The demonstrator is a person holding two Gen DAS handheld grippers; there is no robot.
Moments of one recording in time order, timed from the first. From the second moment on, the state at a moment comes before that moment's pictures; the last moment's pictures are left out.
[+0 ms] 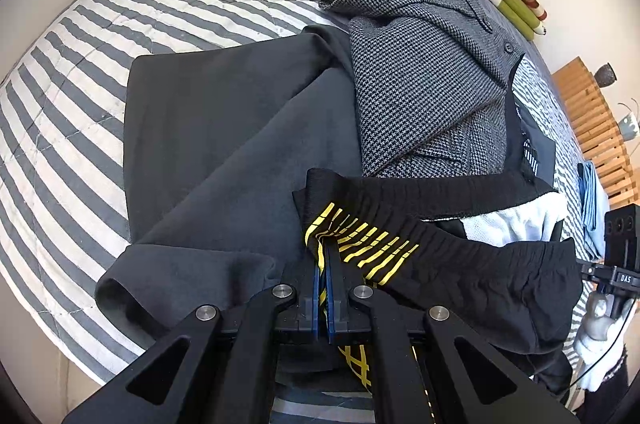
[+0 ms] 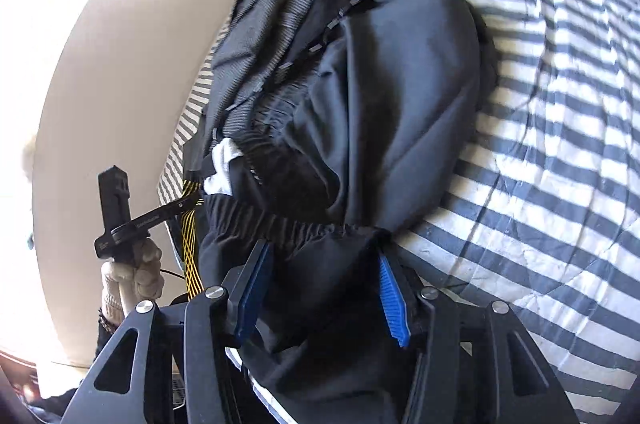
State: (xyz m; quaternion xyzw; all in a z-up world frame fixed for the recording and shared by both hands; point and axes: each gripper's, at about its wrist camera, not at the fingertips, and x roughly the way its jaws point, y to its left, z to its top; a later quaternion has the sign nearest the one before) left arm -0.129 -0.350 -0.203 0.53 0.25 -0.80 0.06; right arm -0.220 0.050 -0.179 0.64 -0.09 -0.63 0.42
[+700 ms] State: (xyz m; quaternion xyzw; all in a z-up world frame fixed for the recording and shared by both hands) left arm -0.143 -0.200 0.063 0.32 0.11 -0.94 -0.11; right arm -0.169 0.220 0.117 0.30 -0.11 -0.88 0.35
